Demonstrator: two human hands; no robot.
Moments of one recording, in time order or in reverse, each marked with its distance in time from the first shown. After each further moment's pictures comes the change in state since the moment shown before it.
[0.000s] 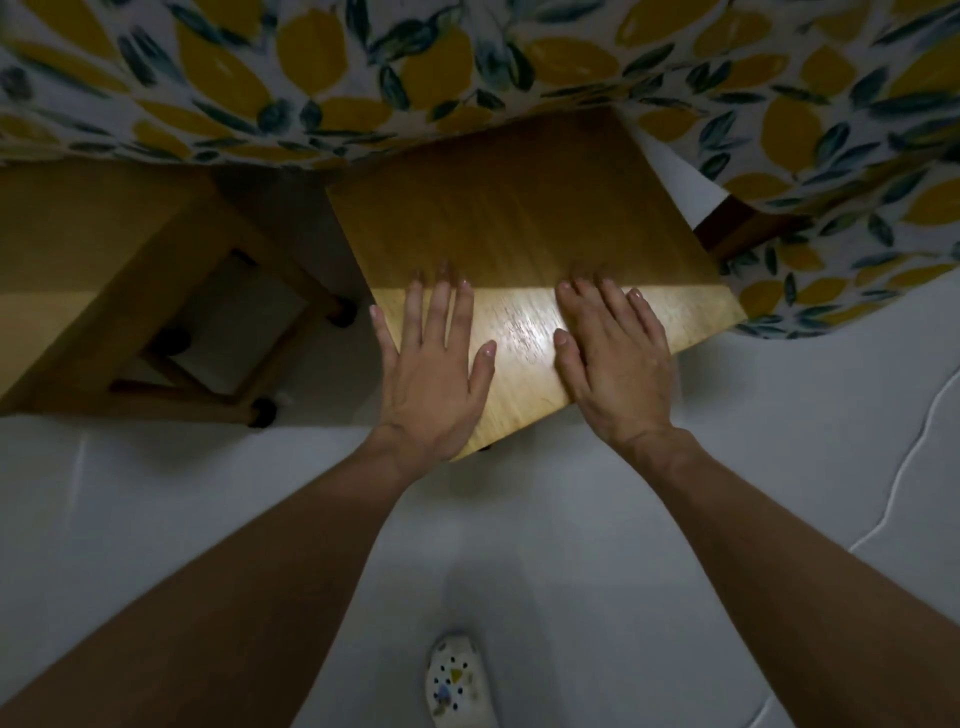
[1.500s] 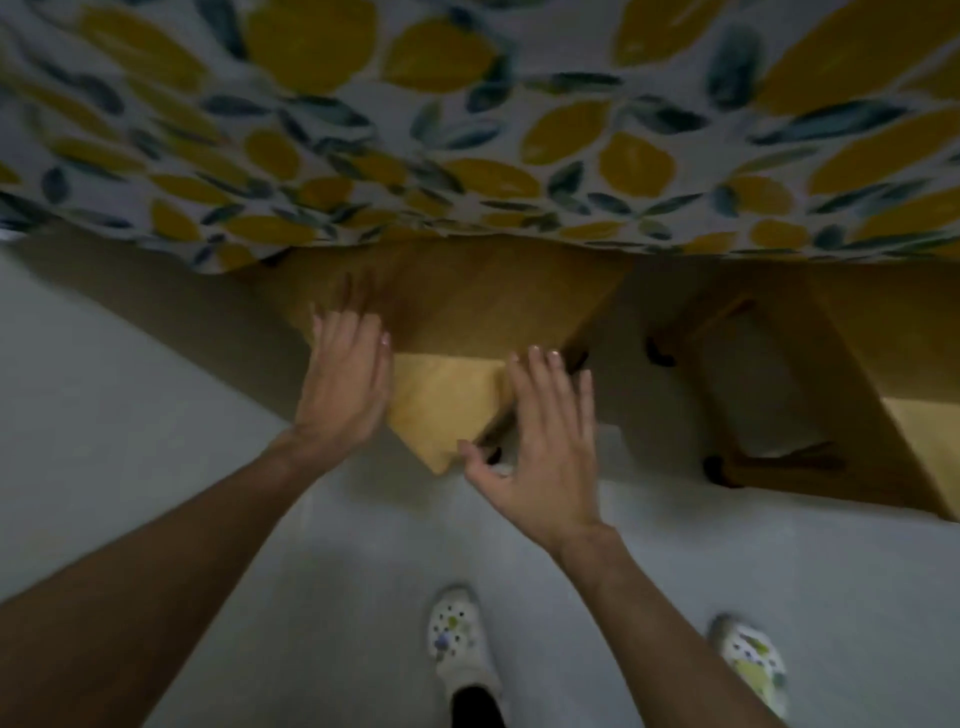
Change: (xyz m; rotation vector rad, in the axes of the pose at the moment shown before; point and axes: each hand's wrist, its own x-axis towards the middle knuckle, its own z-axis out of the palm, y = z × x) left_hand -0.020 -0.462 -0.141 -0.027 0.127 -0.123; right_hand 0.072 -0.447 0.092 0.389 0.001 -0.043
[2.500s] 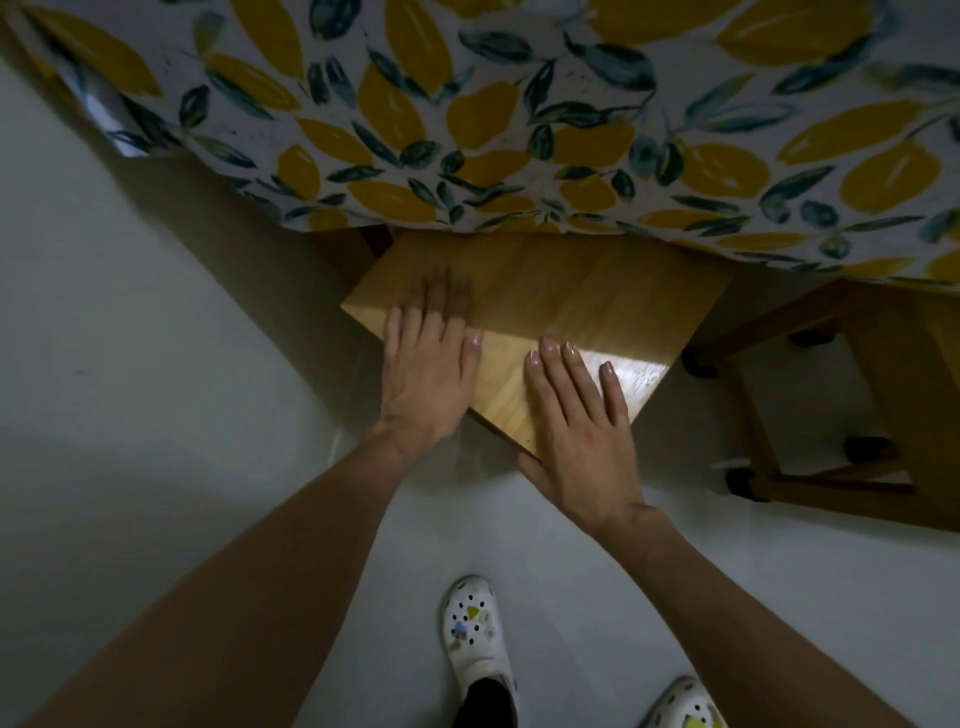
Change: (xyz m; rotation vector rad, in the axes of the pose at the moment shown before) left_hand -0.012 -0.055 0.039 0.049 0.003 -0.060; right_hand 0.010 -0.040 0.051 -0.504 -0.294 -0.205
